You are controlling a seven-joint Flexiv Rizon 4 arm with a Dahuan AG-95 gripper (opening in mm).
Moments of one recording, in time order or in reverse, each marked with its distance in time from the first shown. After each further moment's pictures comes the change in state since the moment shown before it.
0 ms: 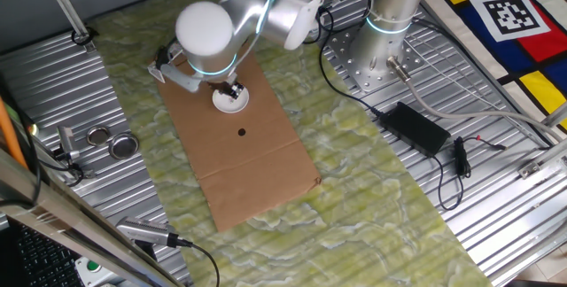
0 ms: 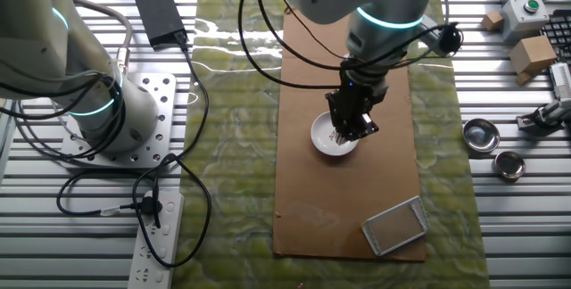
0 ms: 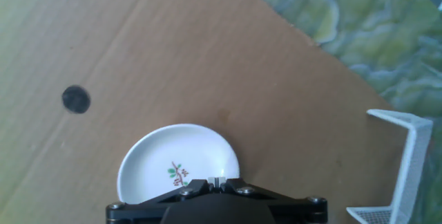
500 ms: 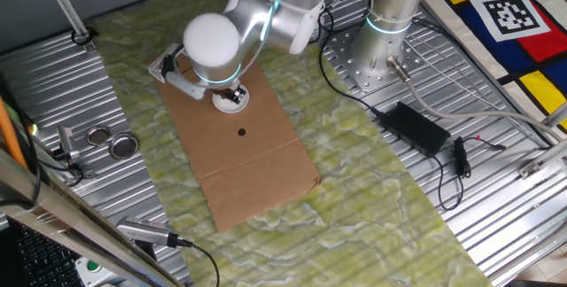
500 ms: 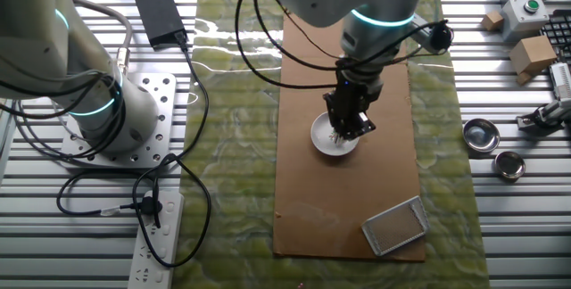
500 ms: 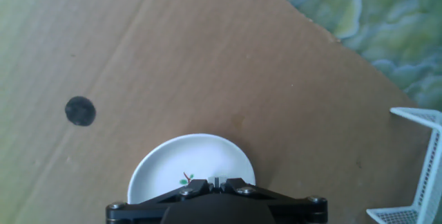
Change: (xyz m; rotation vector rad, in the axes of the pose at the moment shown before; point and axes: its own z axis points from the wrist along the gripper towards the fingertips) arm 0.000 0.002 0.003 0.054 -0.011 0.009
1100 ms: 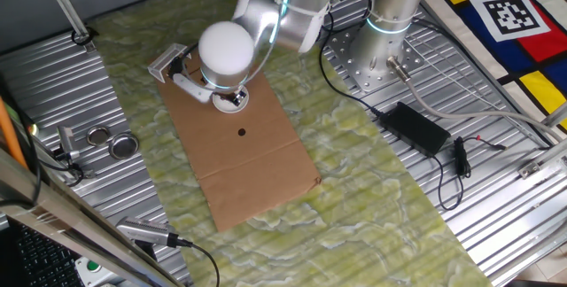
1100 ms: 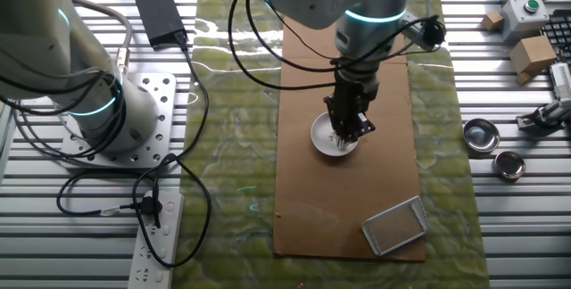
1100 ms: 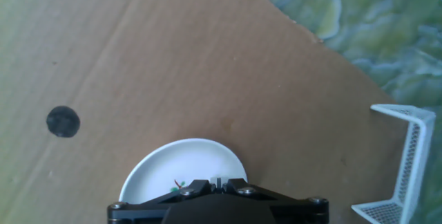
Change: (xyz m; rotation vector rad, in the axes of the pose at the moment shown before) arm -0.002 -0.003 0.006 0.106 -0.005 0.018
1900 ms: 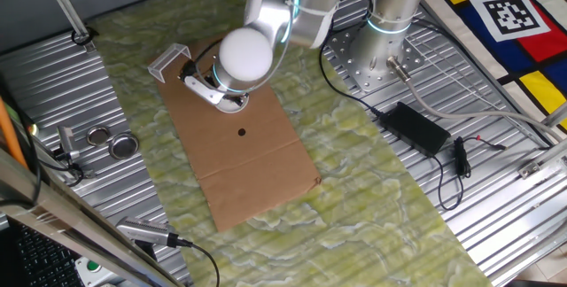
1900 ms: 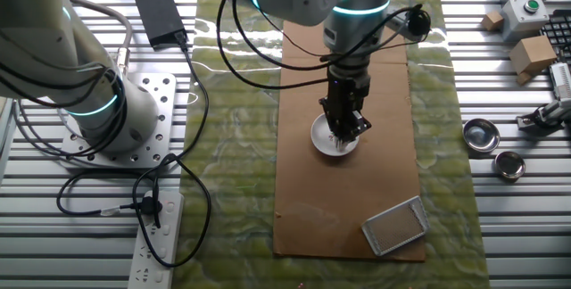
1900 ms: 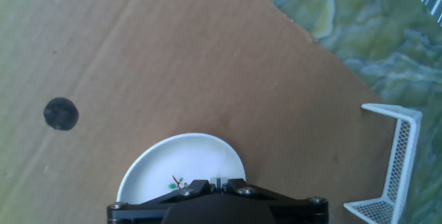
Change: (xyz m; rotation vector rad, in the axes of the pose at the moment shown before) arm 0.002 -0.001 0.000 0.038 -0.019 -0.007
